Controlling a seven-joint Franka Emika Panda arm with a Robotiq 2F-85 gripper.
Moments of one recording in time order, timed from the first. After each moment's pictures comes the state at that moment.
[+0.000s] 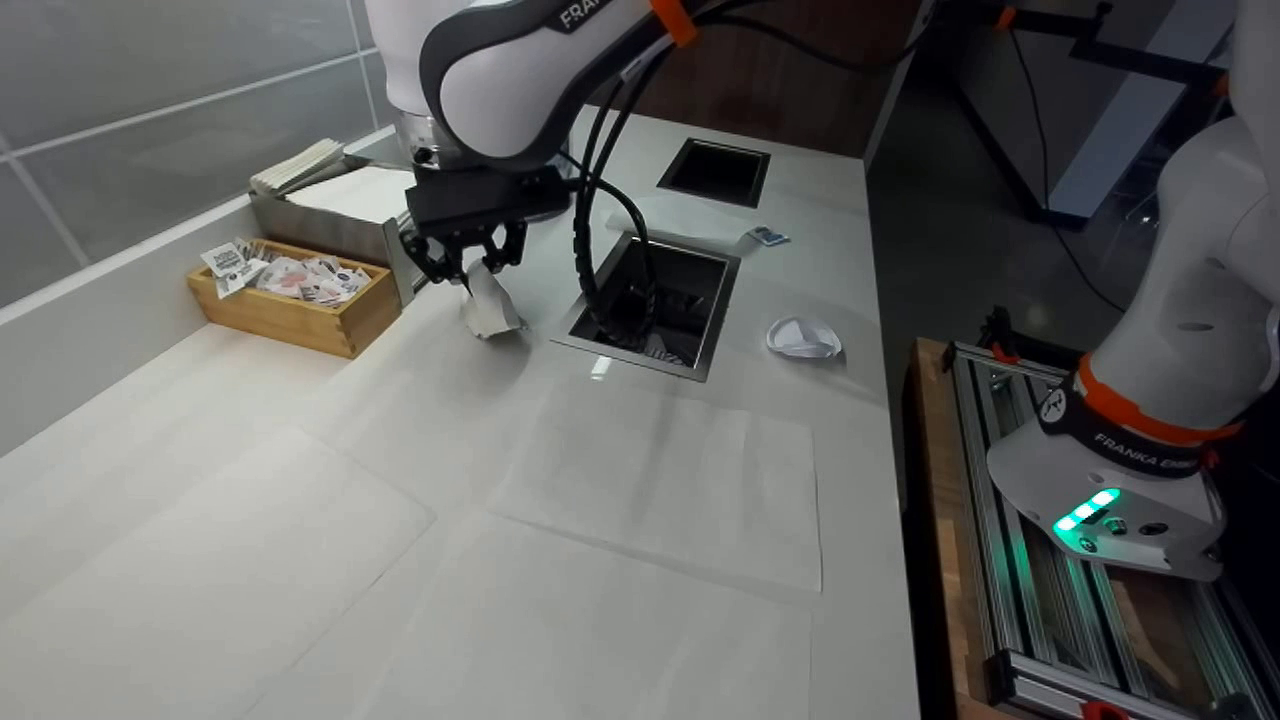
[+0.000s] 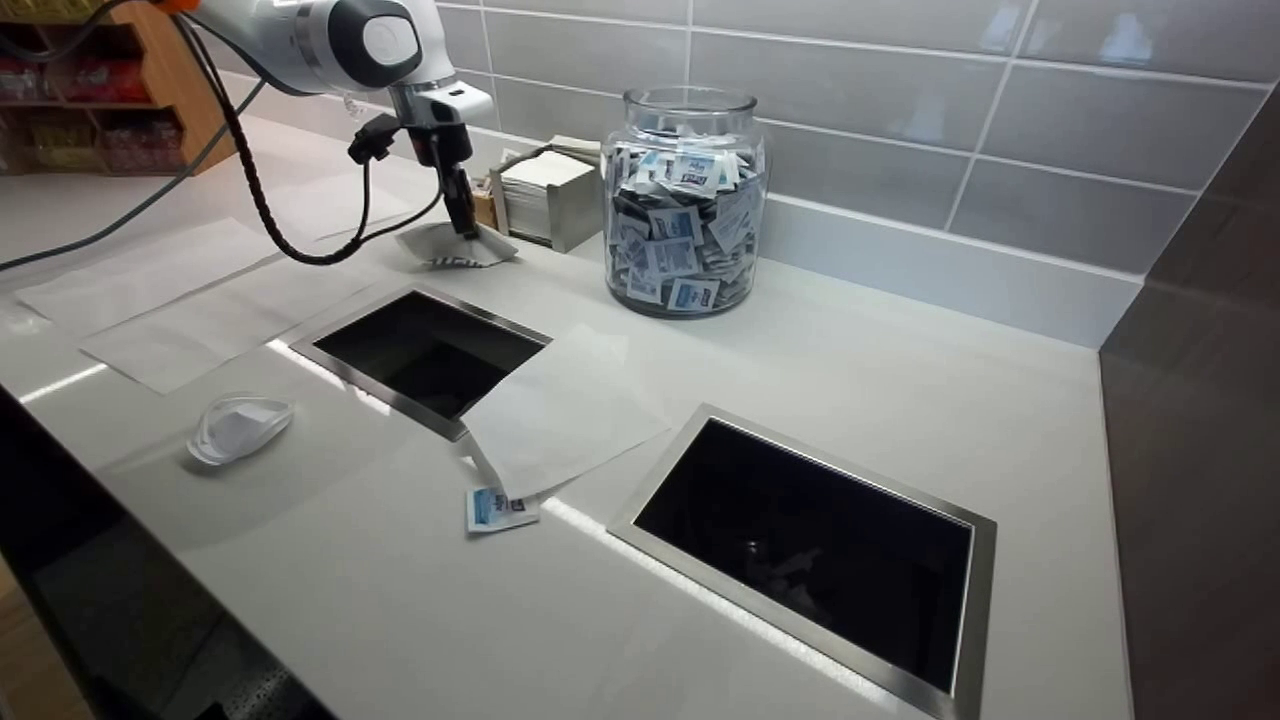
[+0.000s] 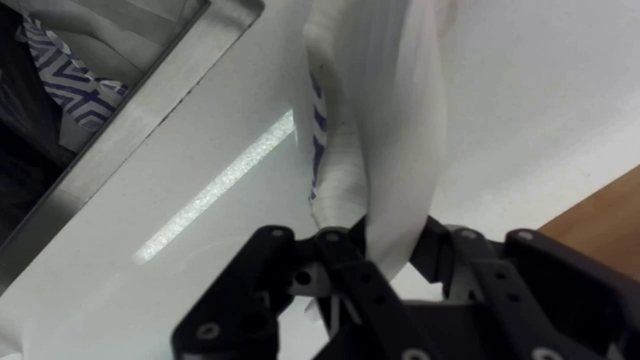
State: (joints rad) arm 0.21 0.59 -0.09 -1.64 -0.11 2.29 0.89
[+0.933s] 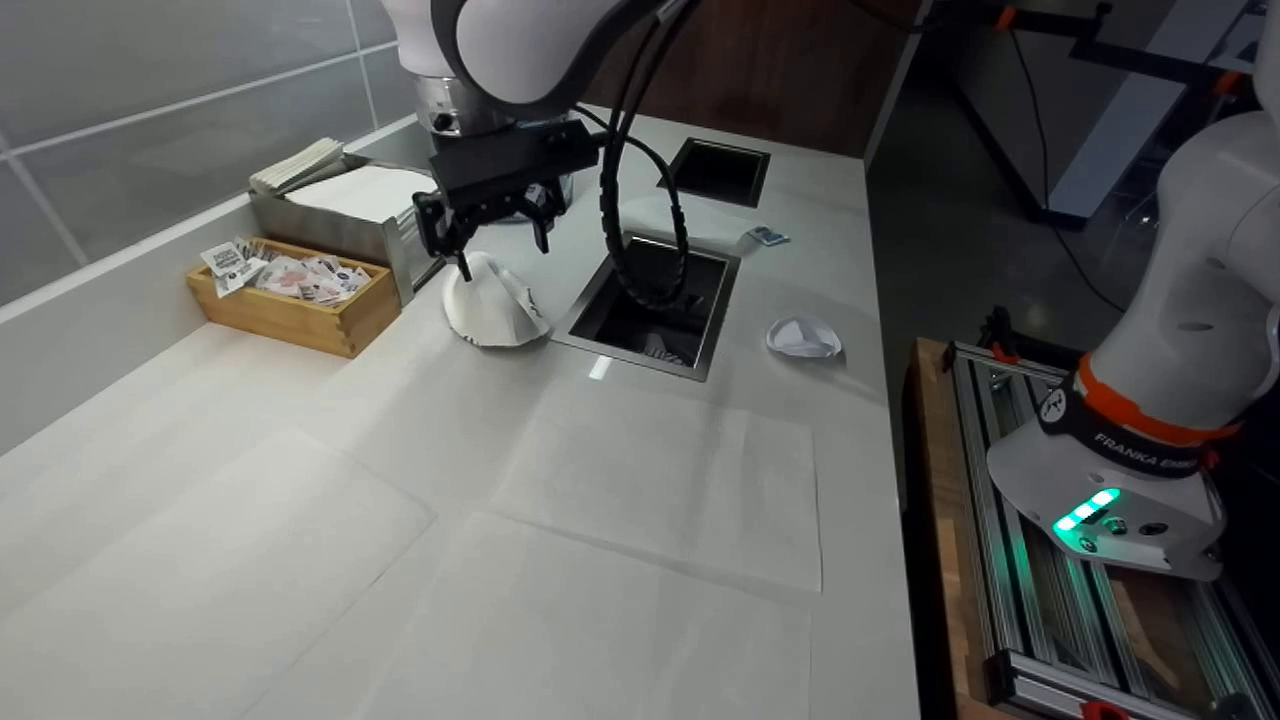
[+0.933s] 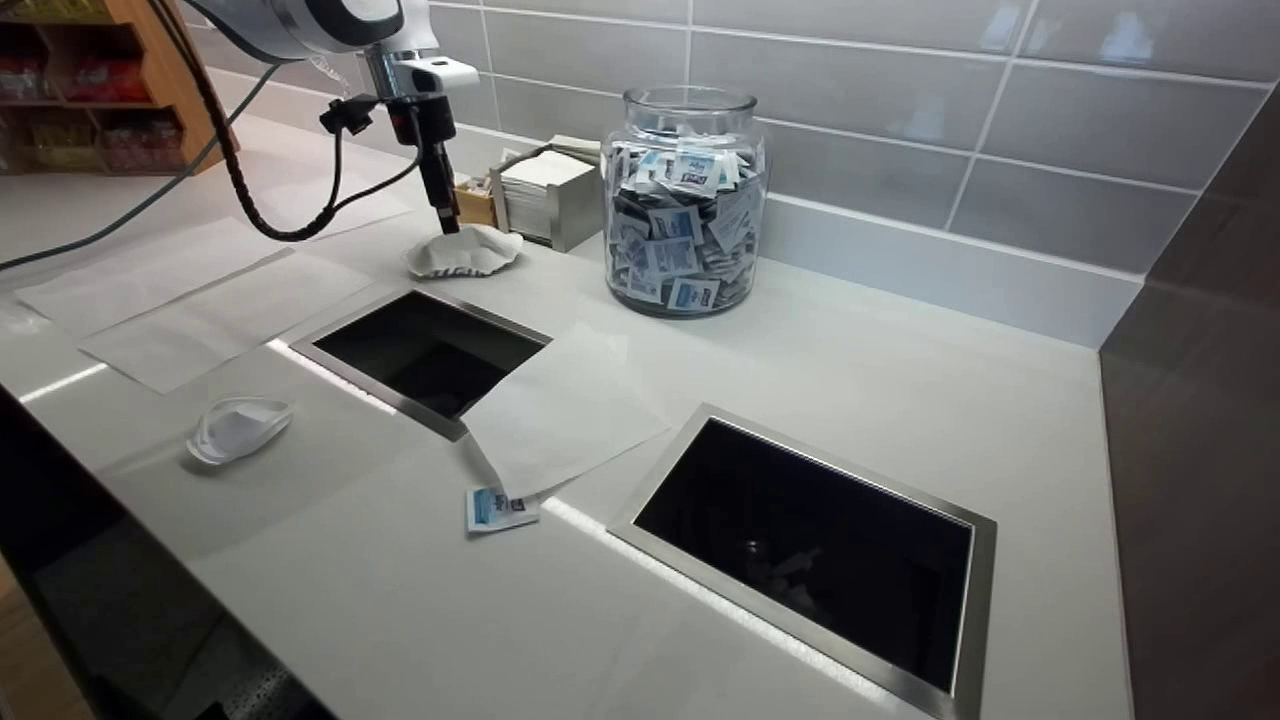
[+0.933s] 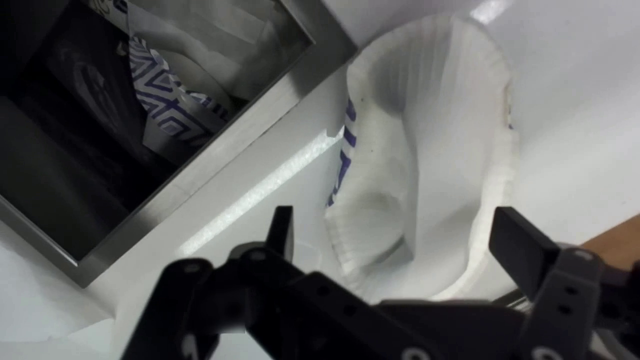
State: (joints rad) arm 0.22 0.49 -0.08 -1.69 -0.16 2.15 0.88
